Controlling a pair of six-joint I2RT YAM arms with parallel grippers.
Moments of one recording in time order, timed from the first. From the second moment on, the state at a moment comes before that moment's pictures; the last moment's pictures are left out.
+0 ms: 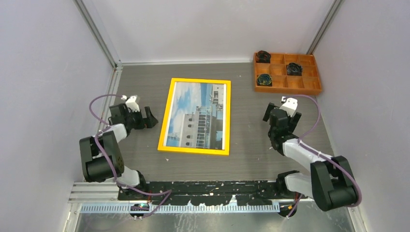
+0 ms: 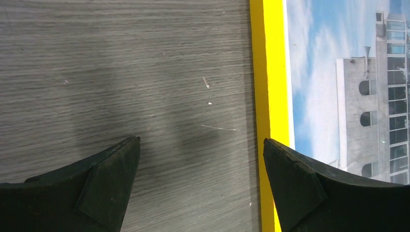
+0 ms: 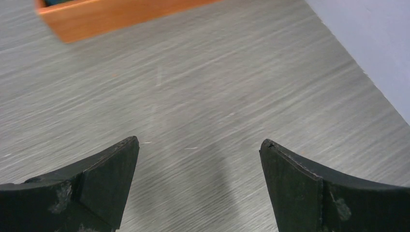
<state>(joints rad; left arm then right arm) 0.28 1.47 0.65 0.02 0.56 0.07 0.23 1.14 0.41 0.31 0.66 0.27</state>
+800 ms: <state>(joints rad) 0.08 1.57 0.32 1.00 0.43 -0.02 0.07 1.59 0.30 0.99 0.51 0.17</state>
